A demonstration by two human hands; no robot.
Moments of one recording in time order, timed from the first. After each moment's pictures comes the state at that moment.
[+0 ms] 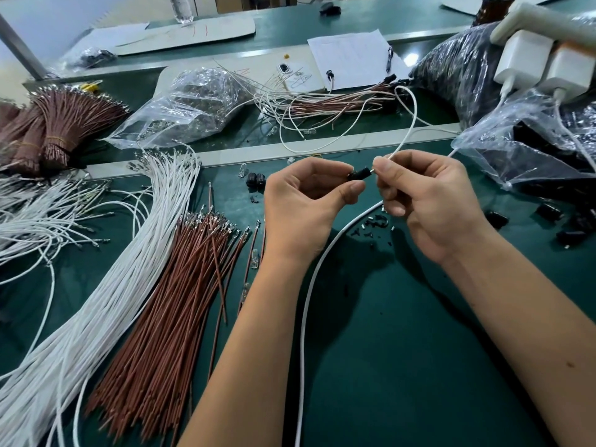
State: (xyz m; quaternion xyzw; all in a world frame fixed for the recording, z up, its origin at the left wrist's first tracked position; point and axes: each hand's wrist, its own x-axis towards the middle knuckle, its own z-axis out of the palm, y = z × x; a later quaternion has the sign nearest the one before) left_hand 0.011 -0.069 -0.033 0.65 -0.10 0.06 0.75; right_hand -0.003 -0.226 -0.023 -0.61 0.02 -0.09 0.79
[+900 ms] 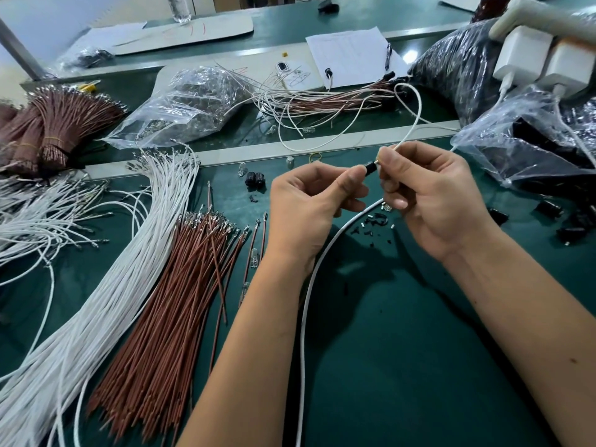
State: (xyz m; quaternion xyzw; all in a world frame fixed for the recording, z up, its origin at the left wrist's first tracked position) left_hand 0.006 -0.072 -0.030 0.64 -0.06 -0.02 0.77; right_hand -0.005 -0.227 -0.019 -0.57 0.00 -0.07 0.82
